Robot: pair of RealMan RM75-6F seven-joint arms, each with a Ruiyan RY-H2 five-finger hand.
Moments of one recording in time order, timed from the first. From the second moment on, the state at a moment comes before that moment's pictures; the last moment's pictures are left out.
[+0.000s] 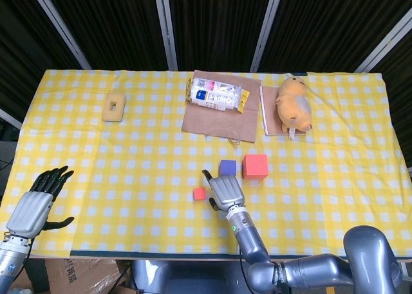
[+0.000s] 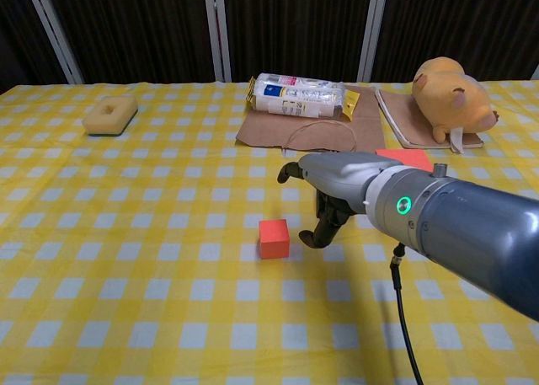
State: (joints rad) left arm -0.17 -1.11 0.03 -1.71 1.56 1.36 0.03; right arm 0.90 -1.79 0.24 -1.79 -0.51 1.27 -0.90
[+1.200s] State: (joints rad) left arm -0.17 -1.10 0.03 -1.71 1.55 1.36 0.01; right arm 0.90 -1.80 0.23 -1.72 -0.41 1.35 -1.00
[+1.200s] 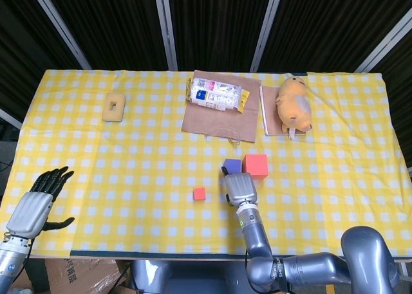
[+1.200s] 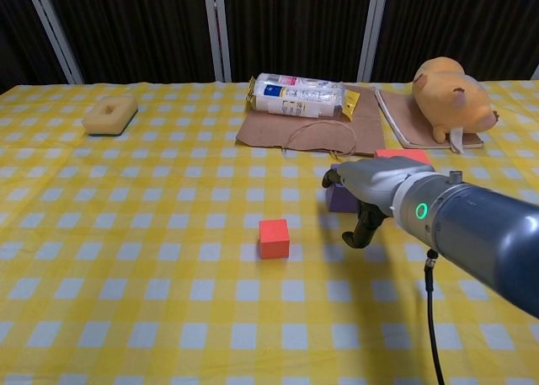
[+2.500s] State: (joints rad) left arm -0.17 -1.10 0.03 -1.71 1.56 1.36 0.00; right arm 0.89 -1.77 0.23 -1.82 -0.50 1.36 -0.99
